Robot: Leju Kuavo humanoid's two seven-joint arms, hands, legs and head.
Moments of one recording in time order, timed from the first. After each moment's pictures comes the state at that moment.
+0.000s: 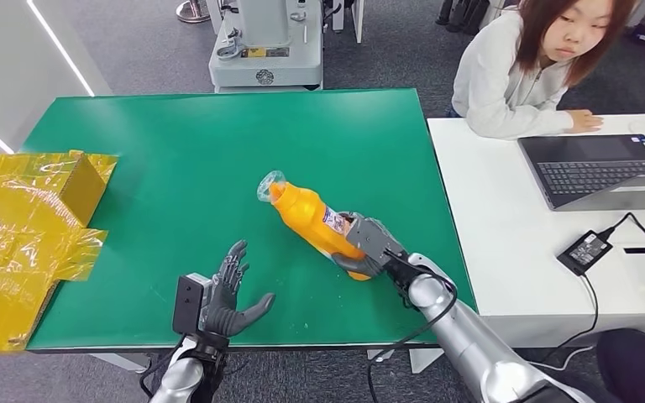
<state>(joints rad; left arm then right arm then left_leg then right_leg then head) -0.15 -0.14 -0.41 -0.95 0.02 0.04 -0.45 -0.55 -0.01 0.53 -0.77 0.24 0.15 -0.47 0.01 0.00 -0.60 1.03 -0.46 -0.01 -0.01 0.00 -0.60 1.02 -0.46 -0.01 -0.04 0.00</state>
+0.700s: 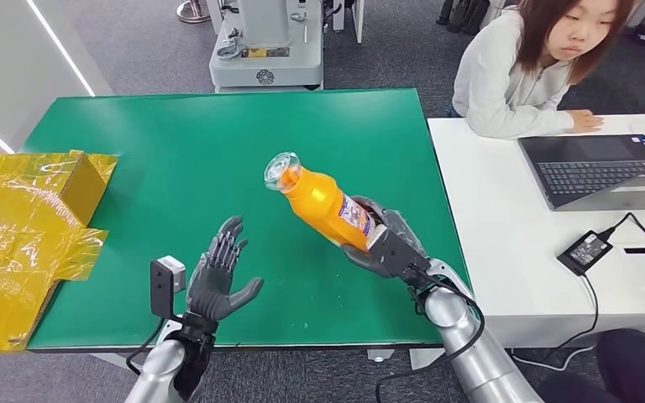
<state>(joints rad) -0.20 -0.10 -0.39 -1.09 0.11 -0.16 -0.44 -0.38 -0.01 0.38 -1.16 0.35 0.14 -0.53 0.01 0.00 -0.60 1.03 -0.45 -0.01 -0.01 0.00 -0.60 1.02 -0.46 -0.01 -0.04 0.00</state>
